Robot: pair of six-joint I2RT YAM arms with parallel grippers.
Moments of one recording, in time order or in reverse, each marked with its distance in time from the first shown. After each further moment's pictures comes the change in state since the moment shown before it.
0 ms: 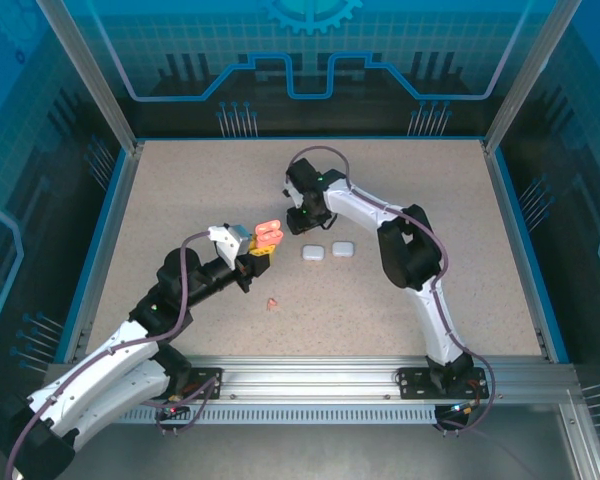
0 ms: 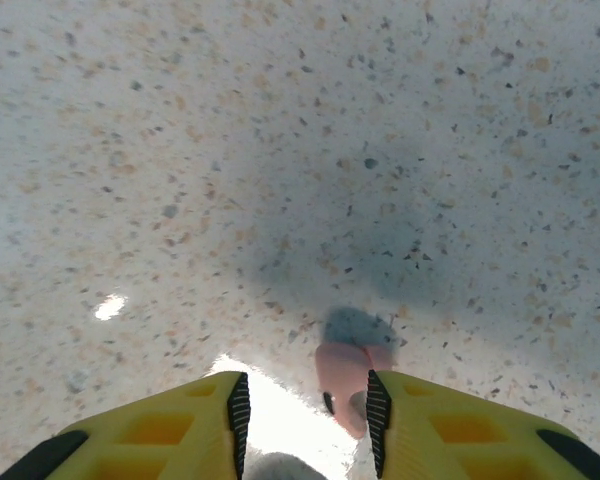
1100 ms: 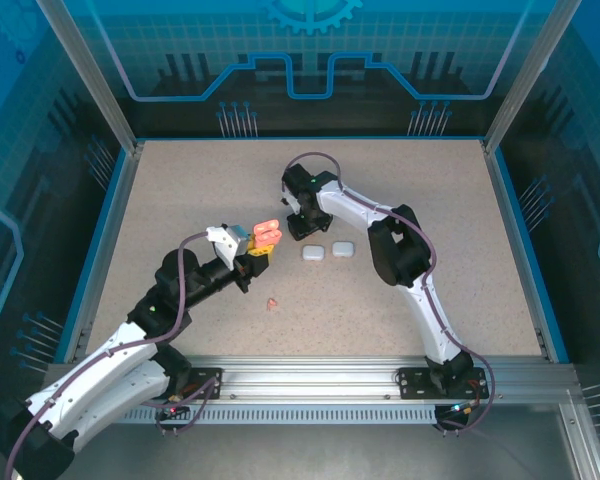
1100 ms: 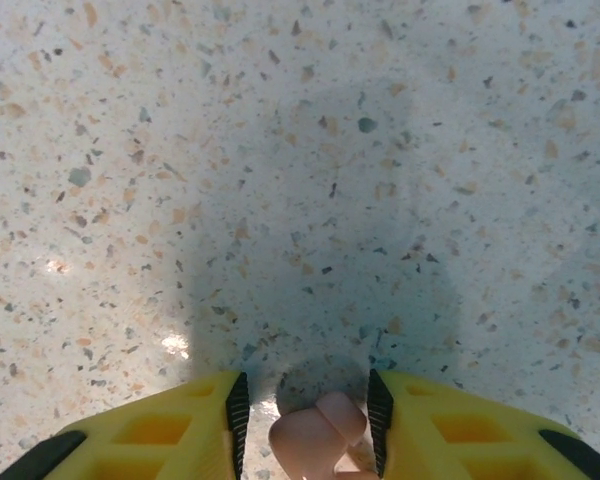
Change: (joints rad) left arm 0.000 -0.014 0.000 -0.007 -0.008 0.000; right arm 0.009 0.089 0.085 -0.093 0.042 -0.078
